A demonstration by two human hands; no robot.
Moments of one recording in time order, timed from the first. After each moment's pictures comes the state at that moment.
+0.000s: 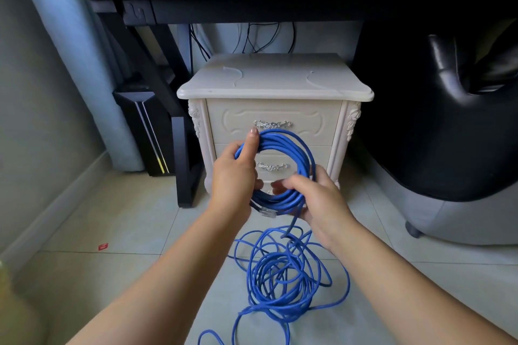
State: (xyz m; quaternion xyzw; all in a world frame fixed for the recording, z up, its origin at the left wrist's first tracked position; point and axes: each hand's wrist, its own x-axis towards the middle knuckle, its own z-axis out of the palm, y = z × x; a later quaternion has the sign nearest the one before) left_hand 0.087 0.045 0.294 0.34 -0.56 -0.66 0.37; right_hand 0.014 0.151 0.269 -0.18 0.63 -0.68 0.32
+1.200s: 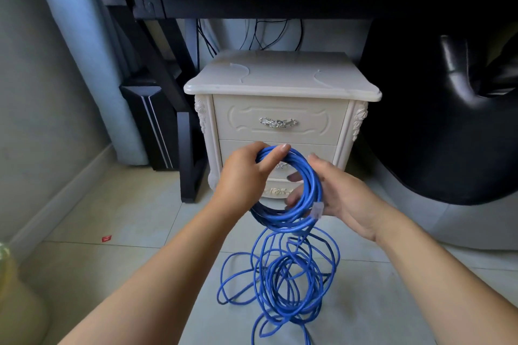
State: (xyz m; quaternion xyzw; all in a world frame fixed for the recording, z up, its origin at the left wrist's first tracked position) left_hand 0.094 0.032 0.288 0.27 -0.80 -0.43 0.30; right_hand -0.014 0.175 0.288 -0.31 0.63 -0.55 0.44
